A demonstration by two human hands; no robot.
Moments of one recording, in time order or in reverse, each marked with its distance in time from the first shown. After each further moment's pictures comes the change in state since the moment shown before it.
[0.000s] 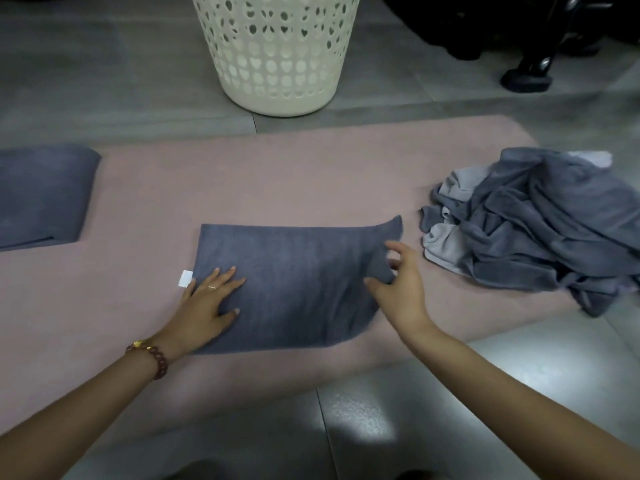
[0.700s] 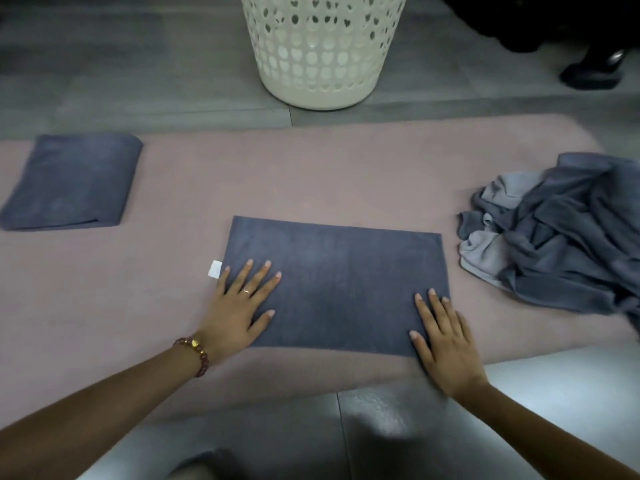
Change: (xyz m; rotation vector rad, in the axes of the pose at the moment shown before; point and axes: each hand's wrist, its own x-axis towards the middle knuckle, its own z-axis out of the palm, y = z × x) left_hand -0.009 -0.002 0.019 0.433 0.129 0.174; right_hand 0.004 0.123 -0.041 -1.086 -0.307 -0.313
